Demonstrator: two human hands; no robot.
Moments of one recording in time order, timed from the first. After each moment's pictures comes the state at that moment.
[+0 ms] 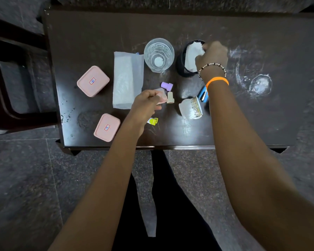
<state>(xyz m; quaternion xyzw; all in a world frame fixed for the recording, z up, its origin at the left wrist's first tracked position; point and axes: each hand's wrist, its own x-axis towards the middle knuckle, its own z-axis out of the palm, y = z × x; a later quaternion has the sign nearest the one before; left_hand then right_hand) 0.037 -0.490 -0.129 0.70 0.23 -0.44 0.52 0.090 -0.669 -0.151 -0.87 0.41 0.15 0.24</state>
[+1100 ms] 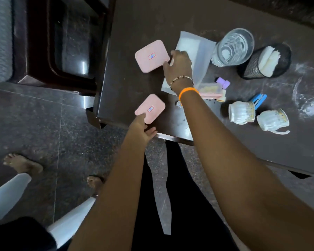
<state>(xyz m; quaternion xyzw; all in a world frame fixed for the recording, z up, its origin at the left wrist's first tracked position) -0.033 -0.337 -0.202 0.36 0.67 -0.32 0.56 0.091 -0.439 -0.198 -0.89 0.18 0.23 0.33</state>
